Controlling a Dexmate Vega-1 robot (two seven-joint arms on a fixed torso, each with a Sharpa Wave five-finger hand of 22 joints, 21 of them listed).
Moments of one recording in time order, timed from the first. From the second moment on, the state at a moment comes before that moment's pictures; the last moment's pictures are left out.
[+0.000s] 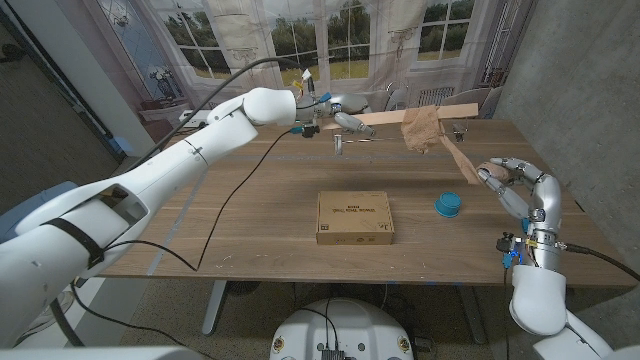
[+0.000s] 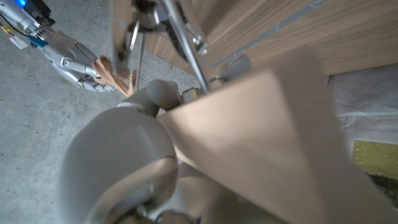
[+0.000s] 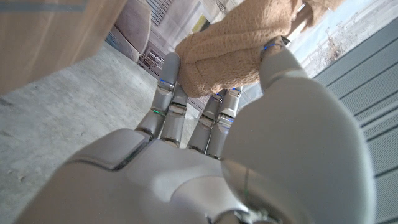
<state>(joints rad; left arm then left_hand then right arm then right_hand) 0.27 0.62 0.81 -1.59 0.00 -0.19 -0.53 0.90 0.01 0.71 -0.11 0.69 1.07 0.10 1.41 0.44 1.16 -0.05 1.57 1.24 1.41 -0.14 1.51 1.02 0.98 -0.15 1.56 0.75 -1.68 -0.49 0.04 -2.01 -0.14 0.43 -0.82 1.06 -0.21 0.37 -0.16 0.17 1.01 -0.02 0.23 0.35 0.76 -0.13 0.55 0.53 0.79 0.13 0.36 1.16 0.40 -0.01 1.44 0.18</state>
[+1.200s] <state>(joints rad) 0.27 0.62 0.82 -1.60 0.04 -0.14 -0.51 0.89 0.02 0.71 -0.11 0.69 1.07 0.10 1.41 0.44 1.16 -0.06 1.57 1.24 1.41 -0.15 1.51 1.02 0.98 -0.15 1.56 0.76 -1.53 -0.46 0.01 -2.08 -0.48 0.40 -0.89 1.06 -0.21 0.37 -0.16 0.17 1.01 -0.02 0.23 0.35 0.78 -0.13 0.53 0.53 0.80 0.13 0.35 1.15 0.40 -0.01 1.45 0.18</state>
